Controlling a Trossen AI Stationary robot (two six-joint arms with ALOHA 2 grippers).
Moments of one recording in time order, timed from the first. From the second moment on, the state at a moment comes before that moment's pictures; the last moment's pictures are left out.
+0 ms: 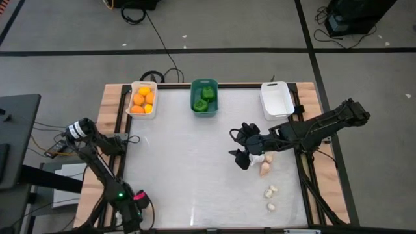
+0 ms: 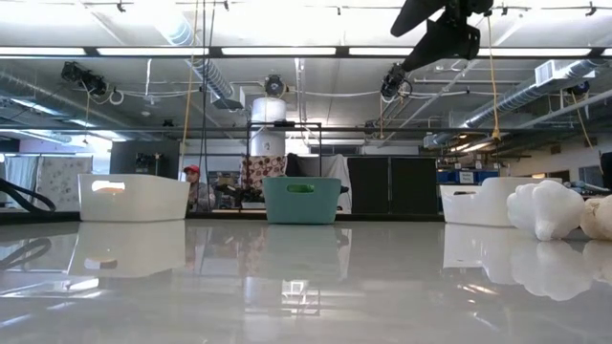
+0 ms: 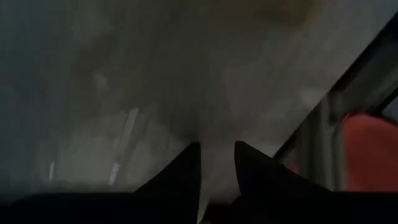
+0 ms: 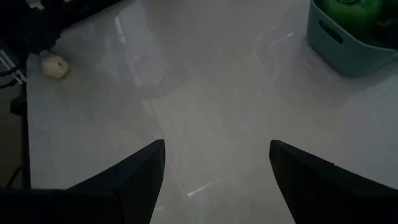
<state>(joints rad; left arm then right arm) -1.05 1.64 0.85 -0.47 0.33 -1.50 0.29 1.34 1.11 -0.61 0.35 0.69</state>
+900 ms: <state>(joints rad) -1.04 1.62 0.85 -0.39 -0.16 -1.86 0.29 1.34 1.11 -0.60 0.35 0.69</state>
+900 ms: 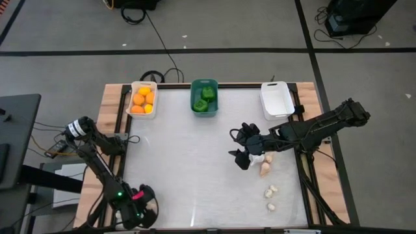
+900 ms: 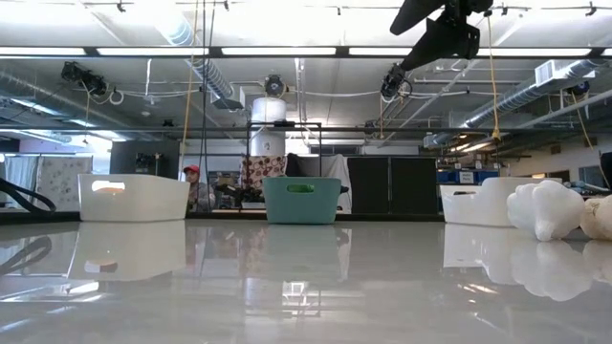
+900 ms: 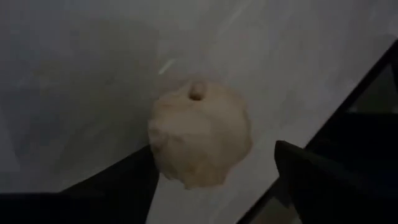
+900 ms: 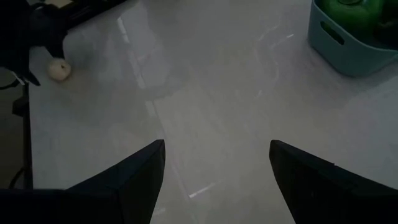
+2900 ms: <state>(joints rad) -0.21 1.53 1.34 -0.41 -0.21 -0.09 0.26 1.42 1.11 -0.09 0.27 0.67</state>
